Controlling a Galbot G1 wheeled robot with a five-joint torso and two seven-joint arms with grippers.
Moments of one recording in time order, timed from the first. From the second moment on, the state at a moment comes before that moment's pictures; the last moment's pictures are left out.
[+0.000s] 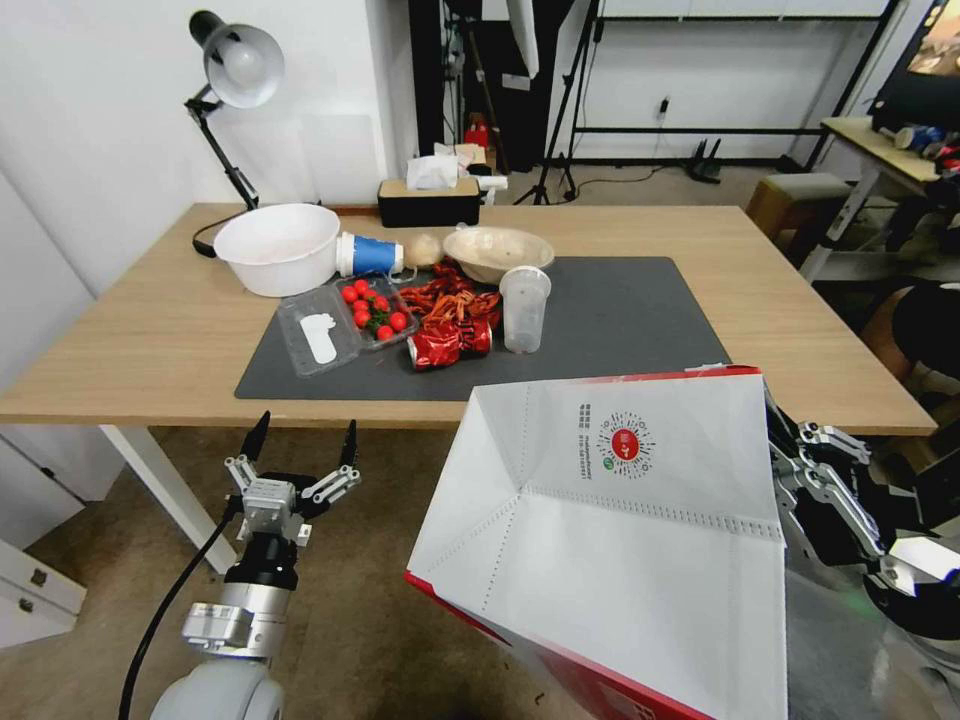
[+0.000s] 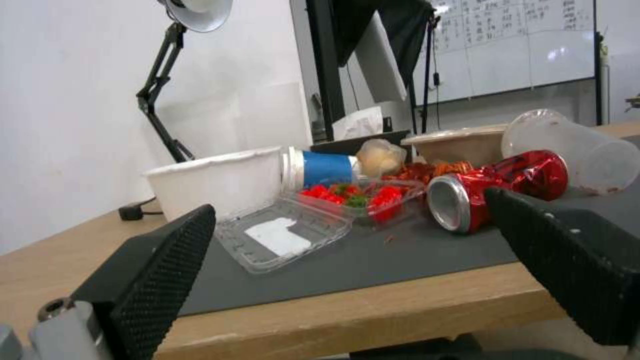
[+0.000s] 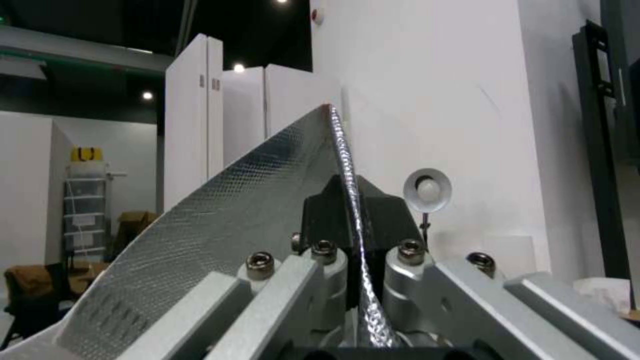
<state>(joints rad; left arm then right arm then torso) 1.71 -1.44 -0.58 -2.16 -0.06 -0.29 0.04 -1.72 1.12 1.00 2.39 1.13 0.01 -0.95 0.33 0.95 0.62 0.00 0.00</state>
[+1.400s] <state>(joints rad) 1.72 -1.43 -0.57 -2.17 -0.04 -0.30 0.03 -1.45 0.90 0.95 2.49 1.30 0.10 -0.30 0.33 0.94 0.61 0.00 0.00</state>
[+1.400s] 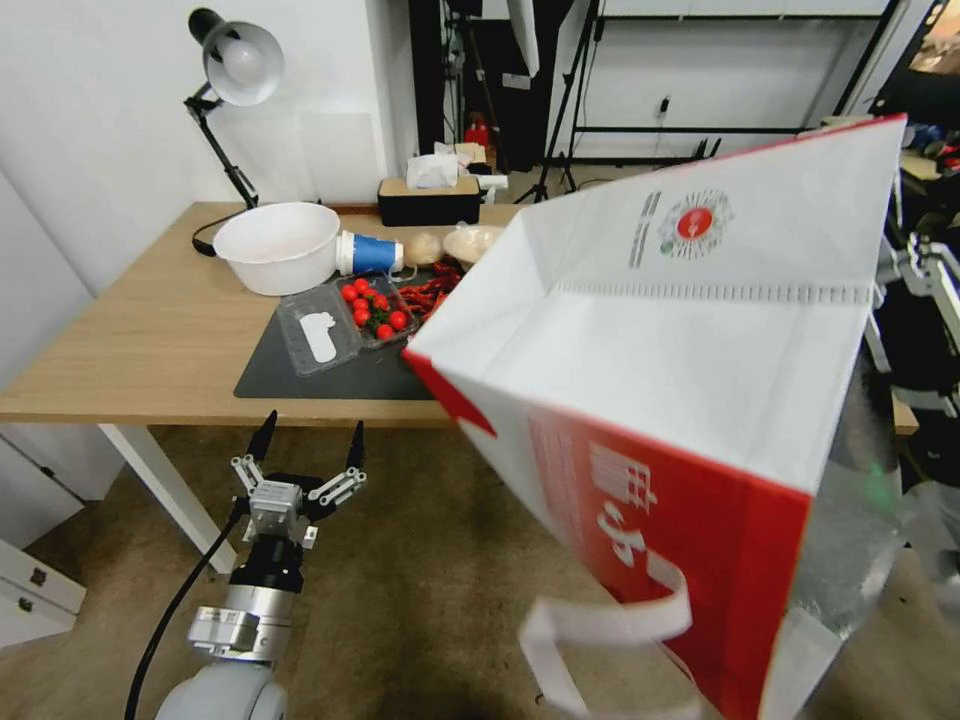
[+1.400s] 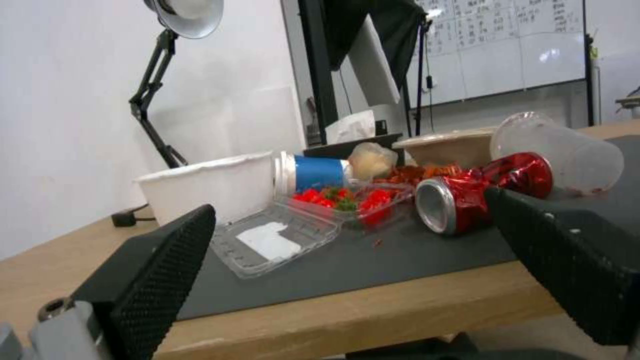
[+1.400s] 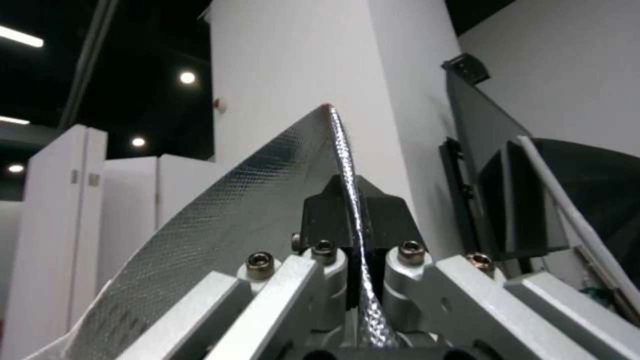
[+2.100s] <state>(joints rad) 1.72 -1.47 -0.55 -2.15 0.01 -0.30 0.03 -1.07 0.81 0.75 2.34 1.36 0.11 0.11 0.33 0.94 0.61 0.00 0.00</state>
